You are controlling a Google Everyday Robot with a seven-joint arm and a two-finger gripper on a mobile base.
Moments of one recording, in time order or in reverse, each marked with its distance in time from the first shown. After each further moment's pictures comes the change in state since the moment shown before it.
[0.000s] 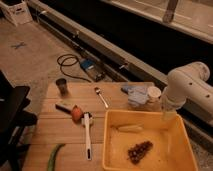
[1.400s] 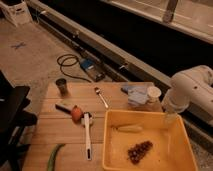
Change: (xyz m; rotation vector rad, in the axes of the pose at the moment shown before) arm 0.007 0.011 -0.001 0.010 -0.013 0.054
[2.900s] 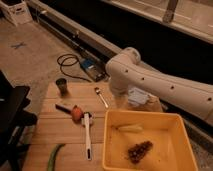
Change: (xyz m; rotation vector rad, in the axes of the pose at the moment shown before) arm -0.245 -0.048 -0.011 0.043 -0.066 -0.450
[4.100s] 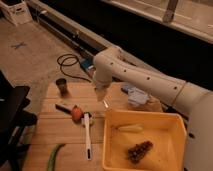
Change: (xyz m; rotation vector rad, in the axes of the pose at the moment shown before) arm -0.077 -0.089 0.057 0.039 -0.256 0.018
